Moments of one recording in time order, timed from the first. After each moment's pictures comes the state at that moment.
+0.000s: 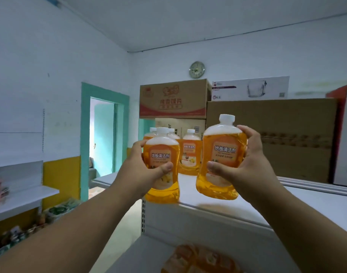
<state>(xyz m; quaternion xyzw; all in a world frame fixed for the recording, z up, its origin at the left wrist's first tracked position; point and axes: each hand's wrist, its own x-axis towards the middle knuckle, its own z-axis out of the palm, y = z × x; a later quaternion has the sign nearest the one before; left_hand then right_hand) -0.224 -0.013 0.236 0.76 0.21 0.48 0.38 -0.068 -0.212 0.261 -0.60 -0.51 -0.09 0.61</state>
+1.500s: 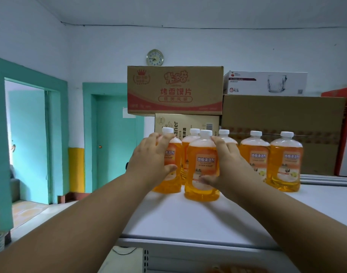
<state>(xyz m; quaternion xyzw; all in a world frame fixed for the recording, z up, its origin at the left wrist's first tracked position) -0.132 0.243 0.254 0.89 0.06 0.45 0.02 -0.064 0.028 0.253 -0.85 -0.34 -0.30 0.26</state>
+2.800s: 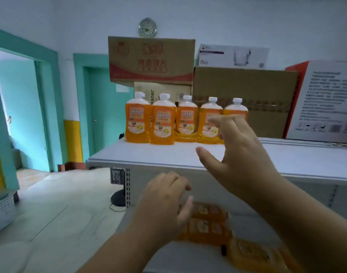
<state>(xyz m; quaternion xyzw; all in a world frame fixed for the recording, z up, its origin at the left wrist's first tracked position) -0.266 0.033 0.127 0.89 -0.07 0.42 0.13 -0.212 -0.133 0.235 -0.79 -0.40 -0.38 0.27</state>
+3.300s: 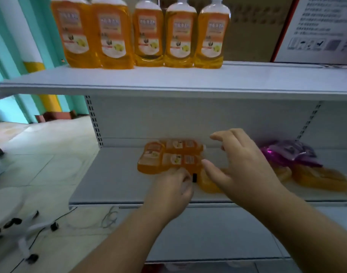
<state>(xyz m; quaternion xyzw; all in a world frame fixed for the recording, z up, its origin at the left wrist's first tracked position) -0.208 -0.061 -0.025 0.95 0.03 0.16 0.27 -0.186 -0.237 0.084 -0.88 -0.35 -0.21 0.23</state>
